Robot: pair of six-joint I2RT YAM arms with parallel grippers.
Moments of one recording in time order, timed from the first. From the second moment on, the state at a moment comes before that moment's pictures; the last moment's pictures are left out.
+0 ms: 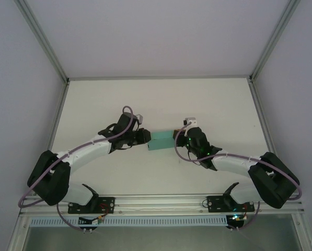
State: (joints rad) left arm -0.61 1.41 0.85 -0.27 0.21 -0.69; right arm 0.72 1.34 0.49 0.37 0.15 0.50
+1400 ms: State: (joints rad) left arm -0.50 1.30 1.05 -0.65 -0.27 -0.59; right arm 0.74 1.51 1.13 -0.47 -0.32 -0.40
